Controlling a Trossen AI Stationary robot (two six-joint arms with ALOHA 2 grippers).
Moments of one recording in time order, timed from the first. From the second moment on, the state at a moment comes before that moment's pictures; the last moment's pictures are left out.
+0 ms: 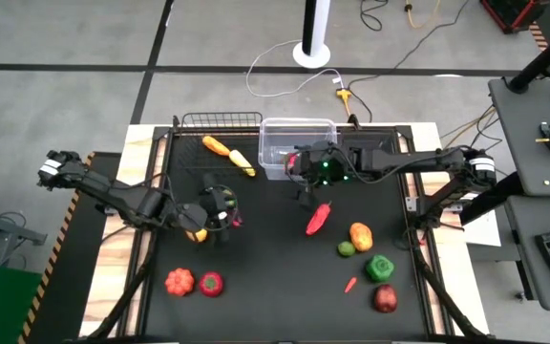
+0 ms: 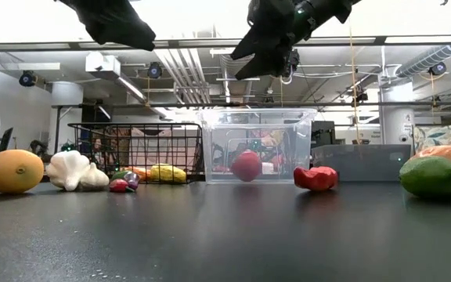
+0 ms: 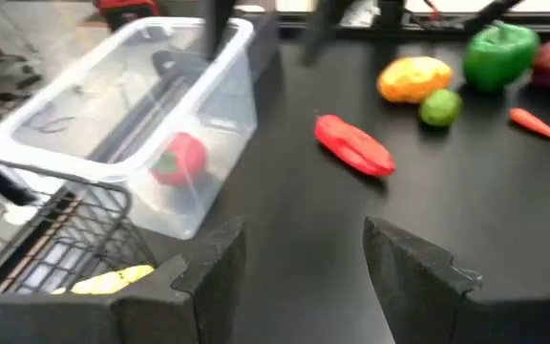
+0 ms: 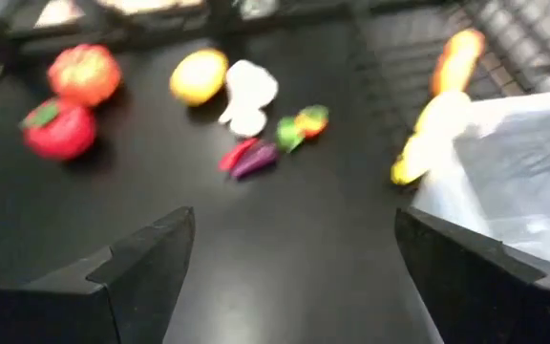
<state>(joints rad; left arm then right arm) -0.35 1.11 0.84 -0.37 -0.65 -0.30 -0.16 1.52 1.17 -0.25 -0.13 0.03</state>
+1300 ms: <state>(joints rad) -0.35 1.11 0.84 -0.36 -0.66 -0.24 0.07 1.81 1.17 -0.75 0.11 -0.14</state>
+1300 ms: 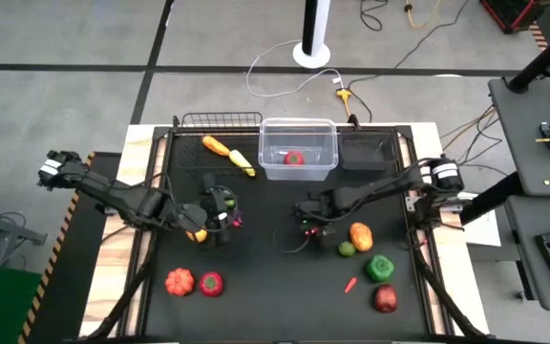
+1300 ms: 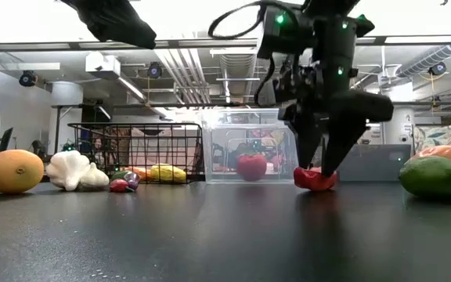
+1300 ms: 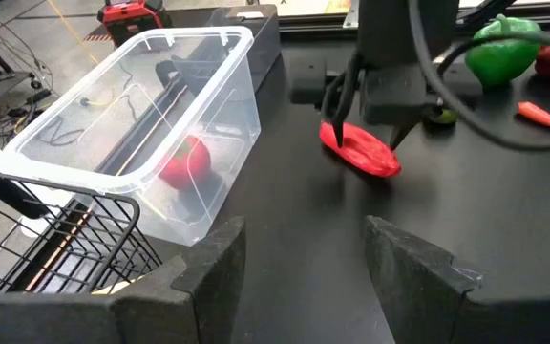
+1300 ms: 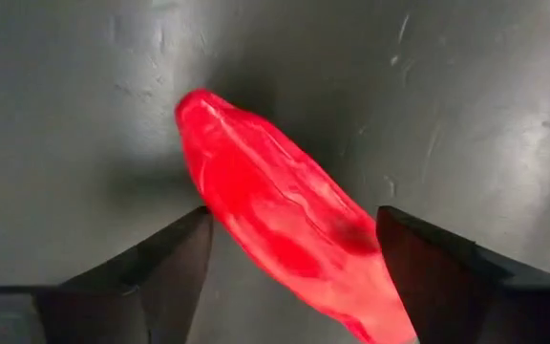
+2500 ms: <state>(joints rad) -0.35 1.11 0.56 0.44 -0.42 -0.02 0.07 1.44 0.79 0.69 -0.12 -0.07</state>
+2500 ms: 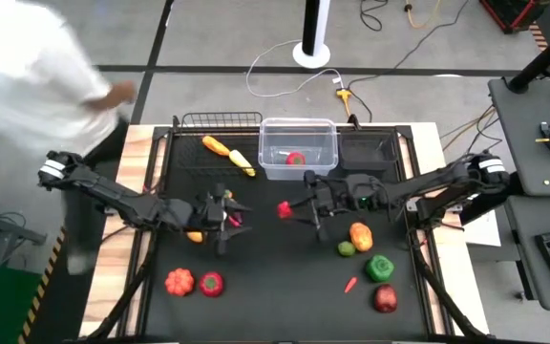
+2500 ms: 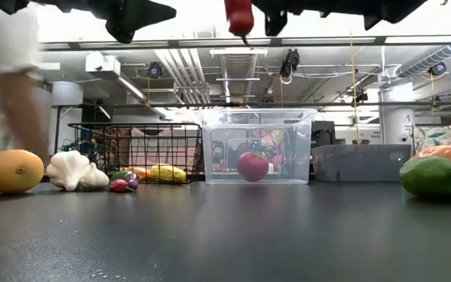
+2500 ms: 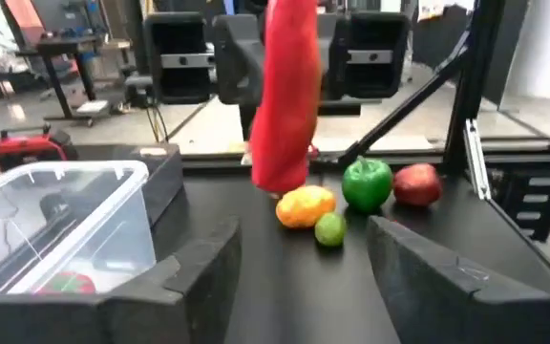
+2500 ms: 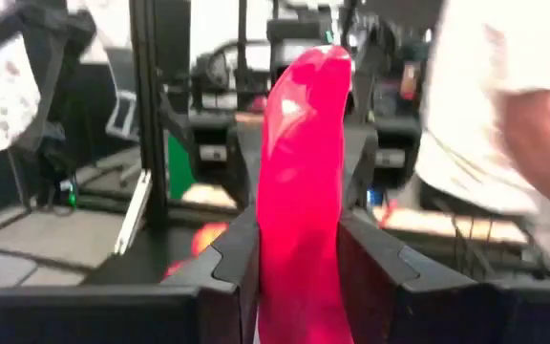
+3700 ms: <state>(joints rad) -0.29 1.29 0.56 0.68 -0.38 0.07 0.06 1.66 1.04 0.65 -0.18 -0.15</state>
